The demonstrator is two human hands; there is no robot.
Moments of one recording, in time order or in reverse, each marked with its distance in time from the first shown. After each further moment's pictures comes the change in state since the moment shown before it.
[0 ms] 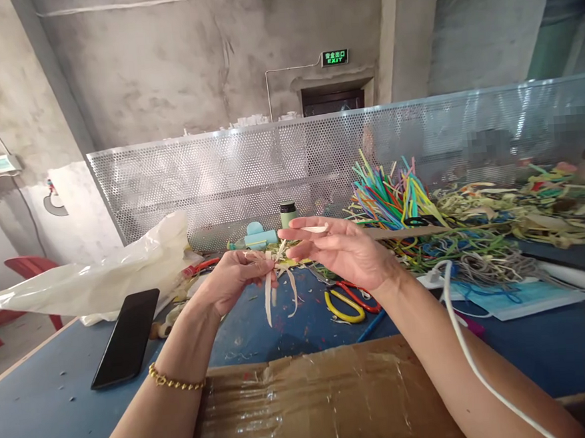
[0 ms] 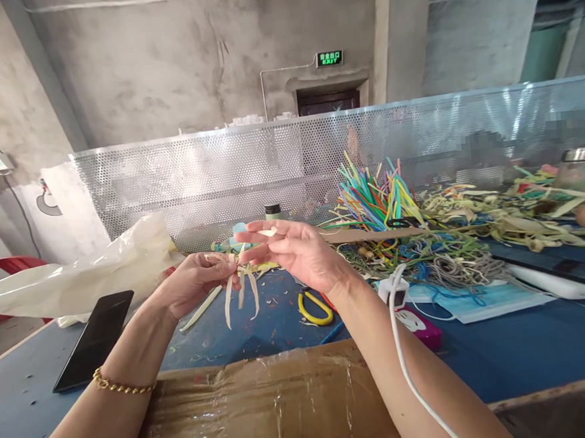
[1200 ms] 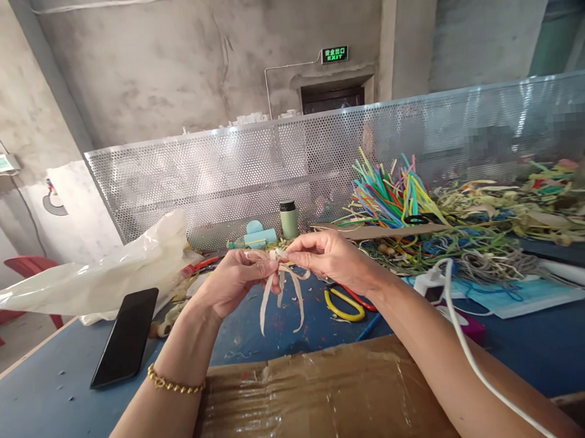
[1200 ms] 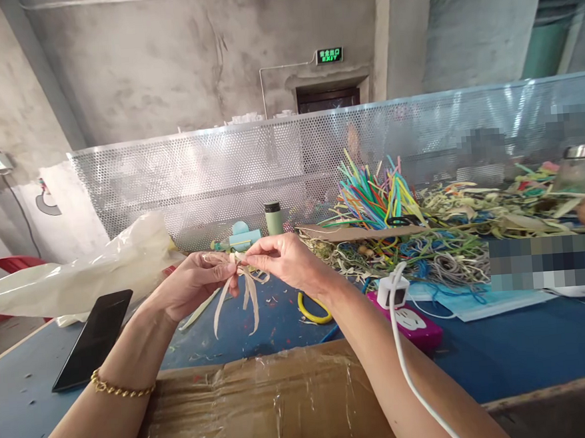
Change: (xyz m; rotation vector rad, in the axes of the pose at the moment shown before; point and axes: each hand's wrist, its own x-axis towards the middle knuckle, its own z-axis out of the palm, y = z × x) left_hand -0.004 0.005 0.007 -0.080 -0.145 0.058; right_hand 0.001 0.012 0.010 -0.531 0.027 -0.012
